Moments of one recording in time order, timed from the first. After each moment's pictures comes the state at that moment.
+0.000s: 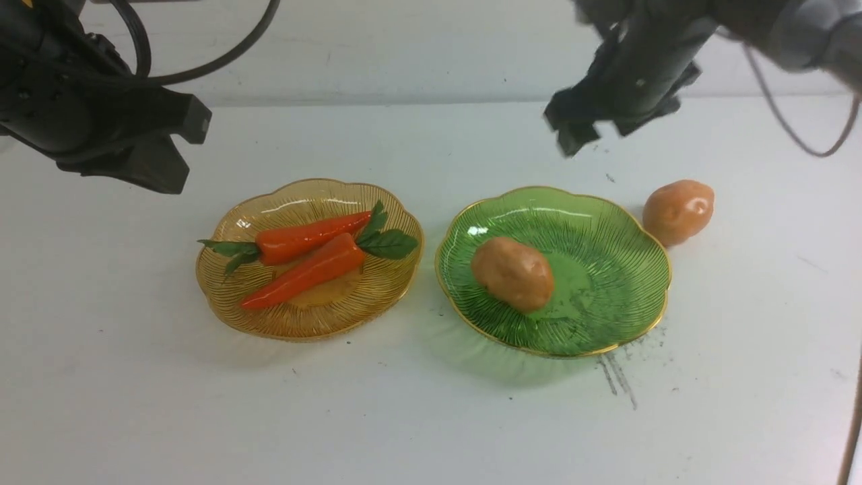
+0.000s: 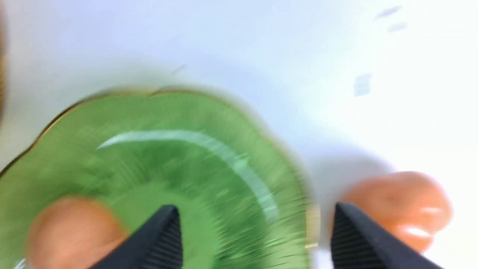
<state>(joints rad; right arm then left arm) 0.27 2.15 -2.20 -0.03 1.24 0.02 -0.14 1.44 -1.54 -0.16 1.25 0.09</state>
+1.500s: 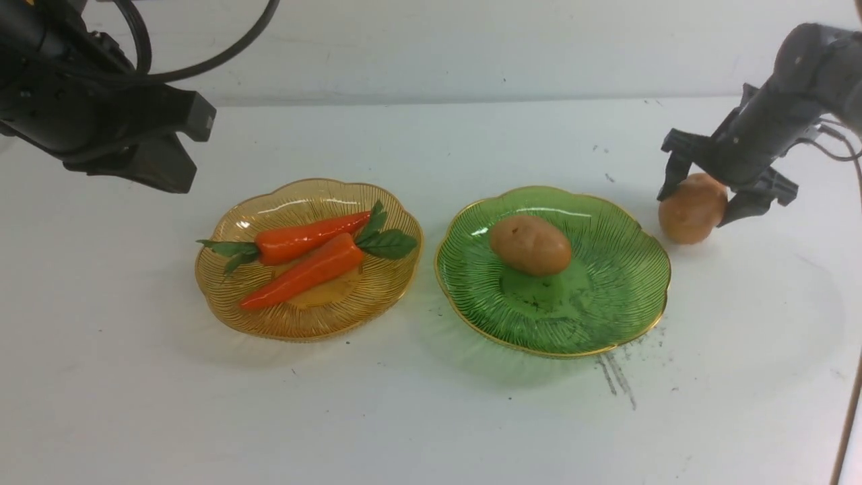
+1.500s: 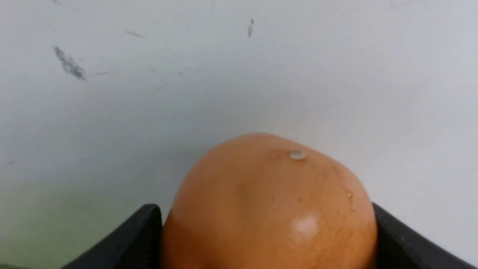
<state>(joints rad) -0.03 2.45 -2.29 0.22 1.25 0.35 -0.14 1.44 -1.54 -0.19 1.25 0.09</state>
